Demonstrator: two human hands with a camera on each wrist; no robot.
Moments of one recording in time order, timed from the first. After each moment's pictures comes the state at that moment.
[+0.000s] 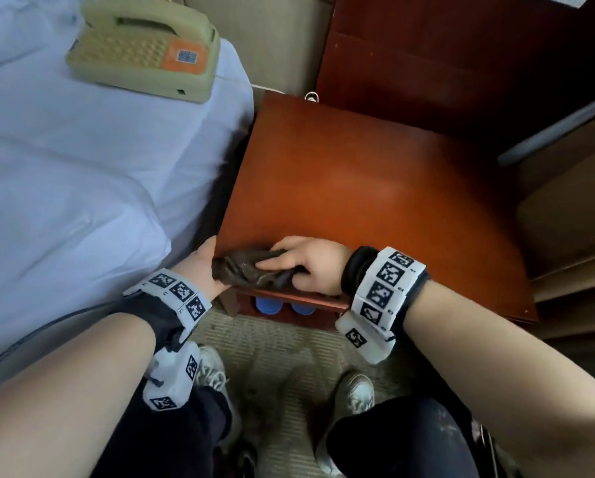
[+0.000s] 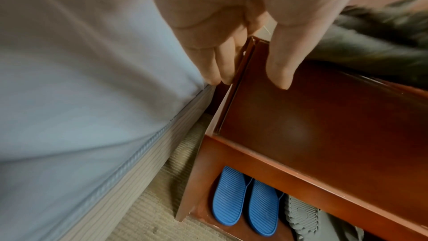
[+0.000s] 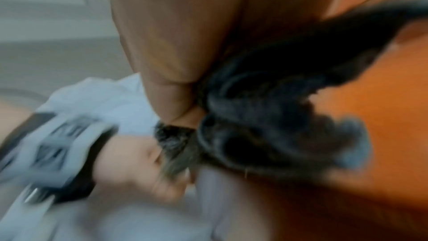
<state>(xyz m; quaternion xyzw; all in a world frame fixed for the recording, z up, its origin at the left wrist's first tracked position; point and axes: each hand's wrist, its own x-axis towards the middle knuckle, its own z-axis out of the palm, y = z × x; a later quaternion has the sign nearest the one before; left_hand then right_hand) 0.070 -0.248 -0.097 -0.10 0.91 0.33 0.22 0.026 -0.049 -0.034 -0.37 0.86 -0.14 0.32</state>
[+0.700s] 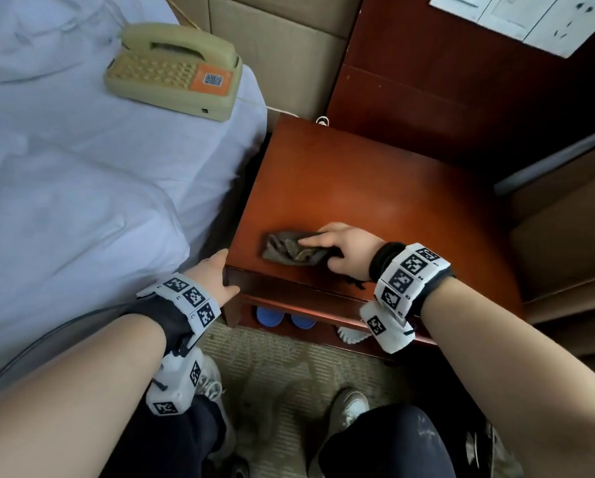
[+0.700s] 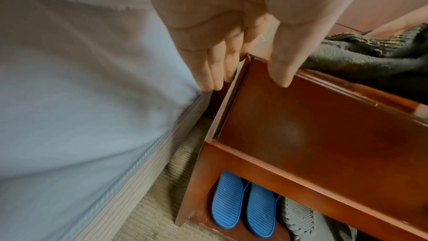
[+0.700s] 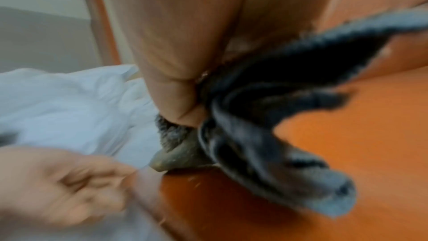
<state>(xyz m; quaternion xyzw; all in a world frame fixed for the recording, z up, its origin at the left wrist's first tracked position) 0.075 -0.253 -0.085 -0.09 0.92 0.29 0.24 0.002 -0.025 -0.017 -0.27 0.92 -0.09 0.28</state>
